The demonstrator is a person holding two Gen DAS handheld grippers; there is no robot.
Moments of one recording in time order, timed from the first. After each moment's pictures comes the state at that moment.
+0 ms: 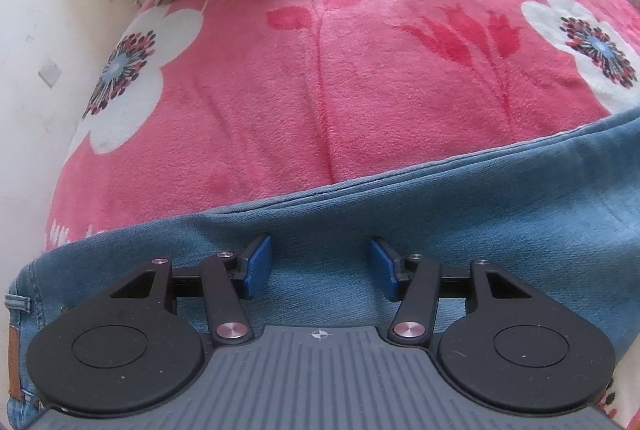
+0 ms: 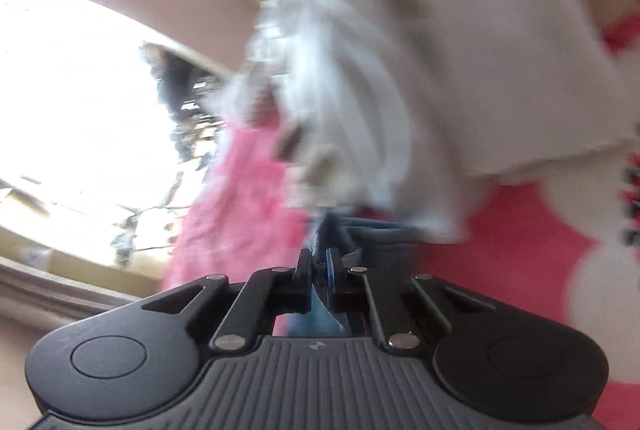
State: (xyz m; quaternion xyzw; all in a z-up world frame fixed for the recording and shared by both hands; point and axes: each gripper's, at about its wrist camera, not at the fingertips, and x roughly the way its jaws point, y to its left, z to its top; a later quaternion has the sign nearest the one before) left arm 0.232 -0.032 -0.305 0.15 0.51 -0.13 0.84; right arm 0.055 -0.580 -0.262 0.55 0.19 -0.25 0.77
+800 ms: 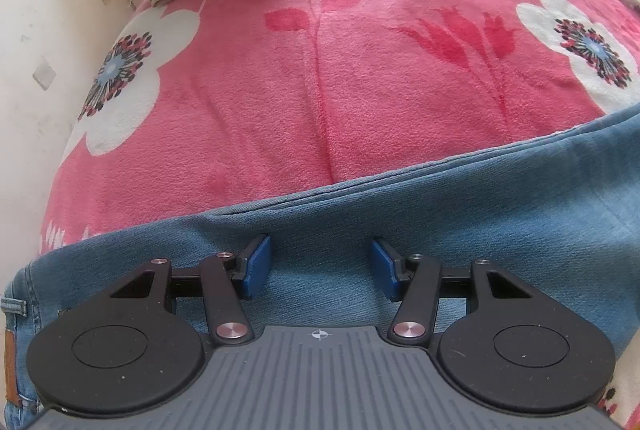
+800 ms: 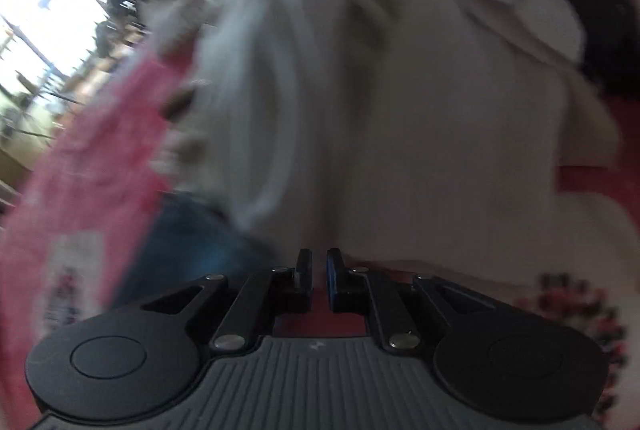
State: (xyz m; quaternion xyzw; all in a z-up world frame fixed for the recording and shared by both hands) left arm 0.232 -0.028 -0.307 0.15 0.51 -0.14 0.84; right arm 0.027 -0.664 -0.321 0.35 0.40 -0.36 0.77
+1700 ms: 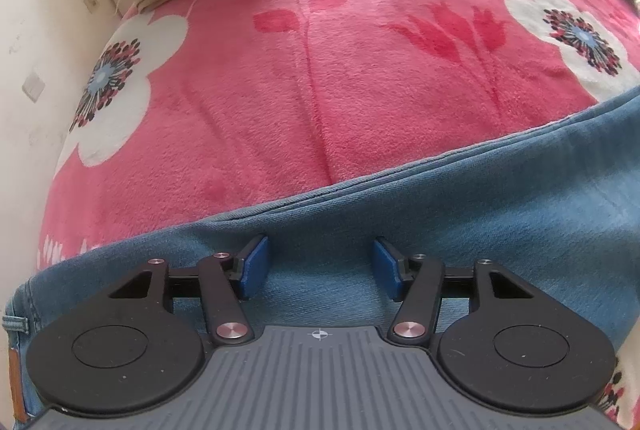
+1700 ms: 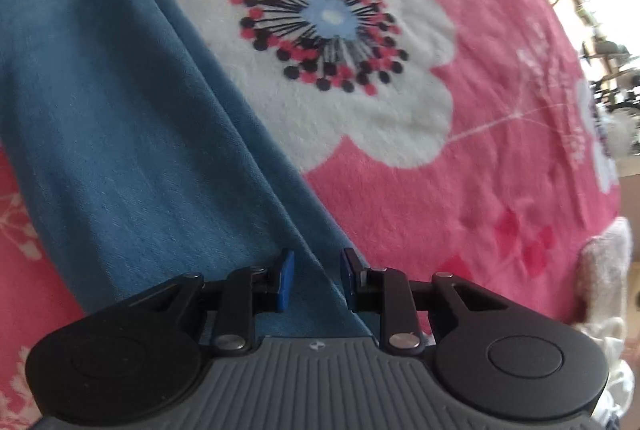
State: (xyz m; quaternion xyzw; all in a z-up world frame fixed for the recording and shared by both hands) left arm 0.234 -0.025 -0.307 0.16 0.50 -0.16 0.83; right arm 0.209 -0.472 -0.329 -0.37 0.58 0.23 0.69
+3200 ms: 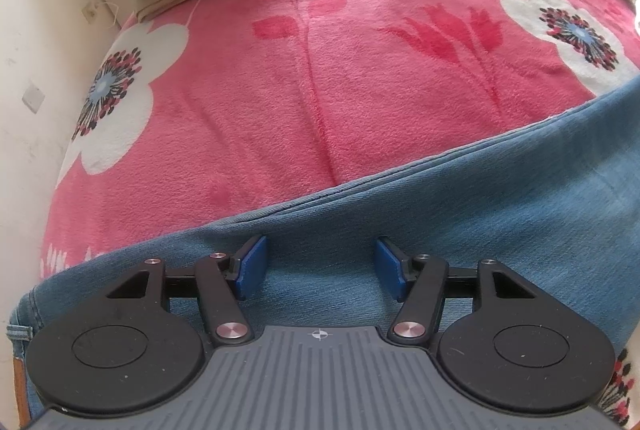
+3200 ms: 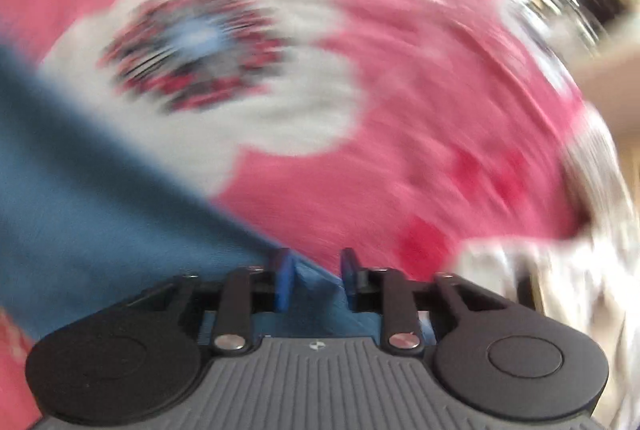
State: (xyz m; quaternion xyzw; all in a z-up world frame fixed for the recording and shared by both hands) left arm 0.232 -0.022 -0.308 0.17 0.49 -0.17 0.84; right arm 0.231 -0.528 -0.322 -0.20 0.57 0.04 0.80
